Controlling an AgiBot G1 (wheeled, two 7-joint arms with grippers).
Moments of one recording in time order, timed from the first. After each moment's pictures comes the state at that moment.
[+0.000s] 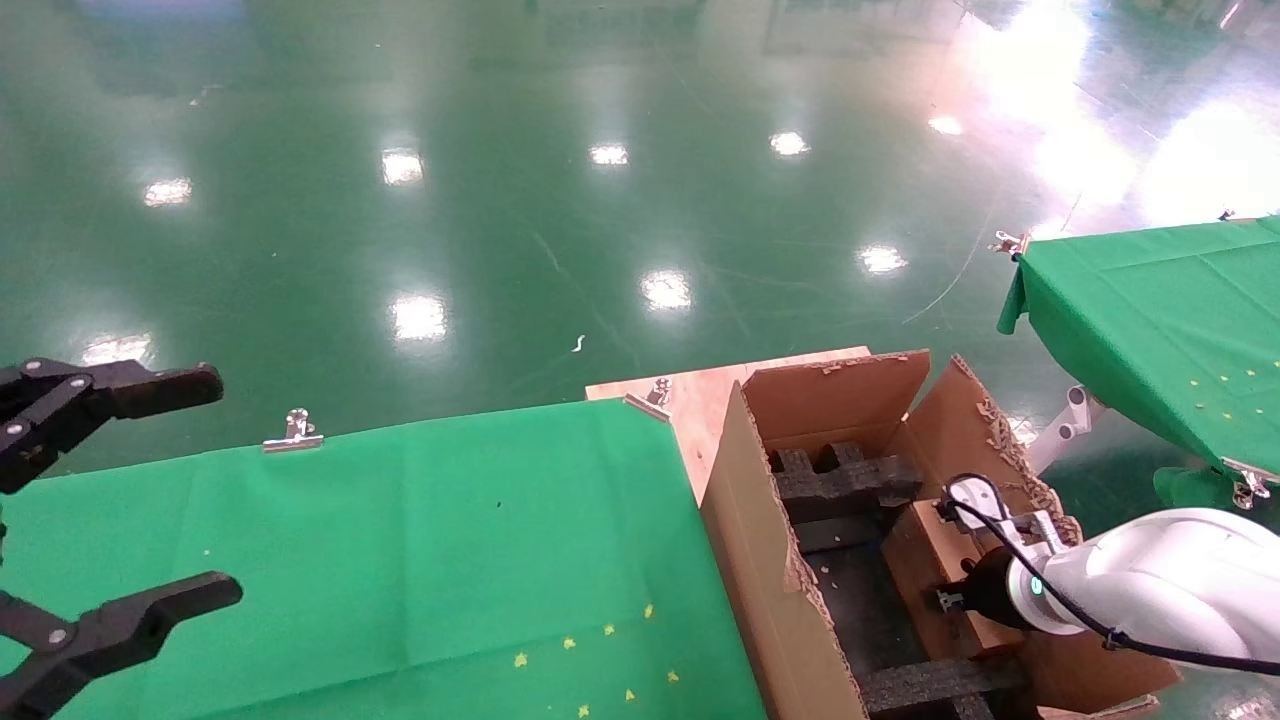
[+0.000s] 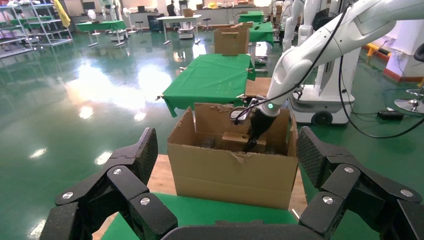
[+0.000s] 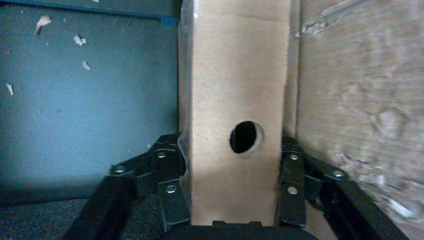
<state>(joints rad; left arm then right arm) -1.08 0.57 0.36 -1.24 0.65 1.45 -0.14 1.30 -0.59 -1.47 1.10 -2.23 -0.70 2.05</state>
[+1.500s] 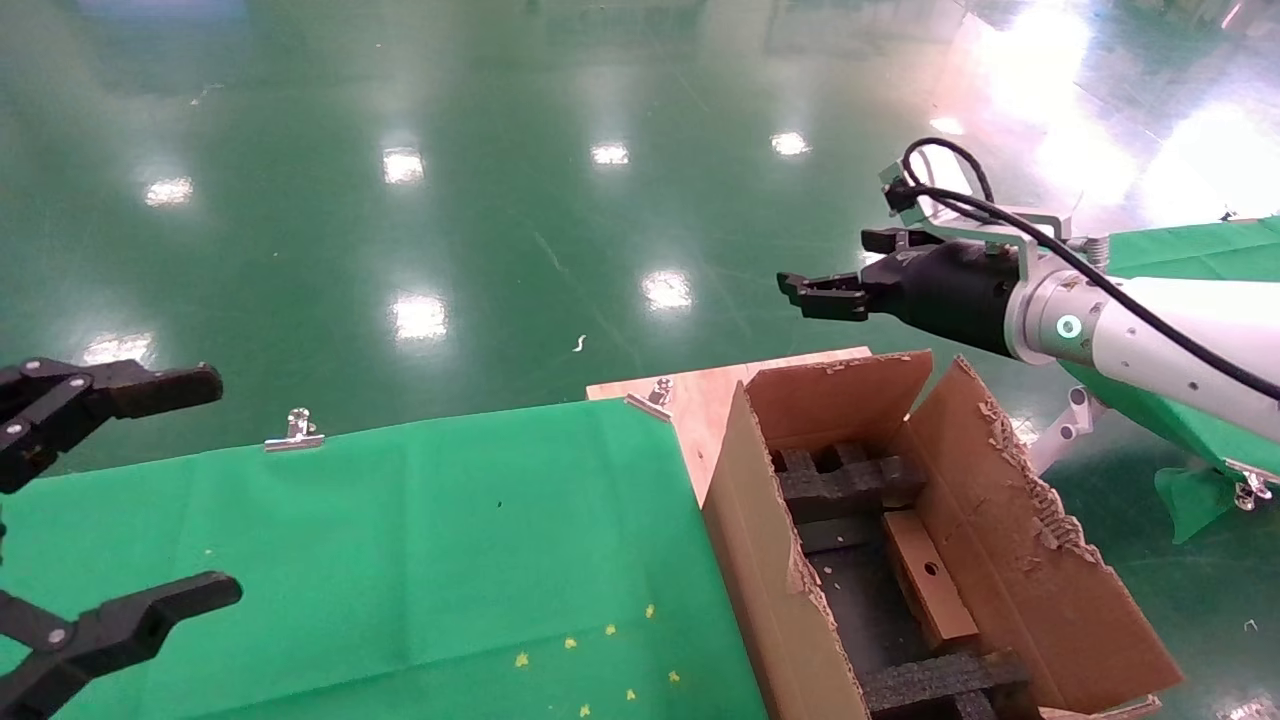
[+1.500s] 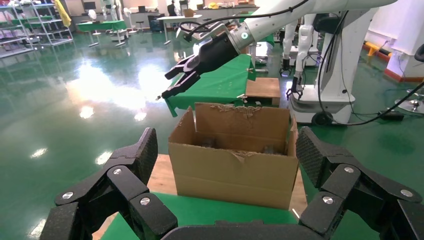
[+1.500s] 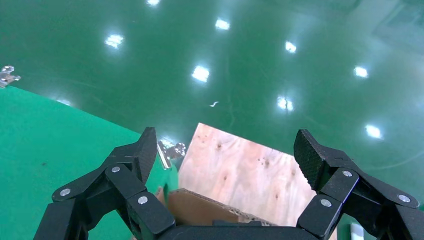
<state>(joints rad) -1.08 0.57 0.36 -1.24 0.65 1.45 -0.13 1.68 -0.41 -1.41 1.38 -1.74 -0.35 1.41</state>
